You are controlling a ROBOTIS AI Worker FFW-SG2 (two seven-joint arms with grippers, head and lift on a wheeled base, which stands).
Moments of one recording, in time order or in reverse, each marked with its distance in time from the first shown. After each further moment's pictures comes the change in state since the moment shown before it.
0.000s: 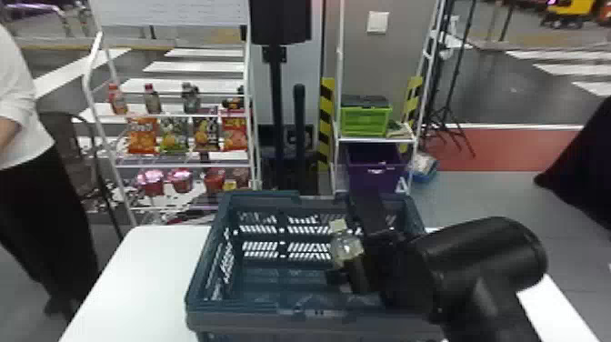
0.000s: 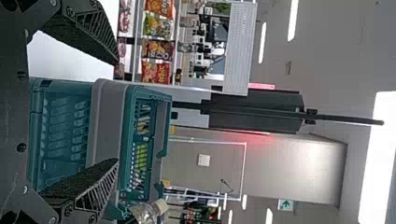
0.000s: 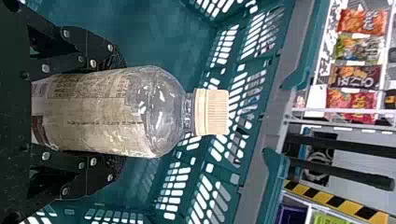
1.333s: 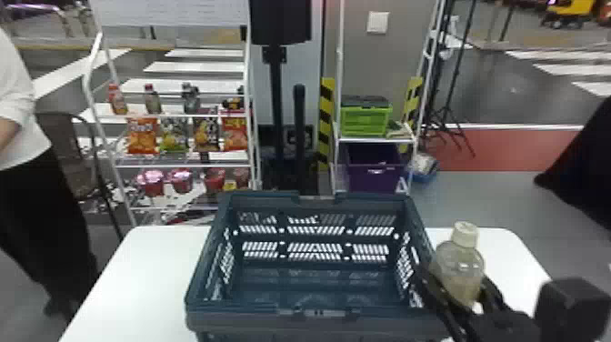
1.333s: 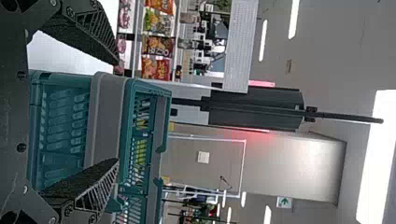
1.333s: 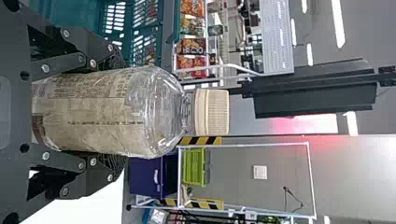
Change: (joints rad) left arm -0.002 -0.001 -0.016 -0.005 -0.004 0.006 0.002; right arm 0.832 -0.126 -0.297 -0.540 -0.046 -0.954 0.054
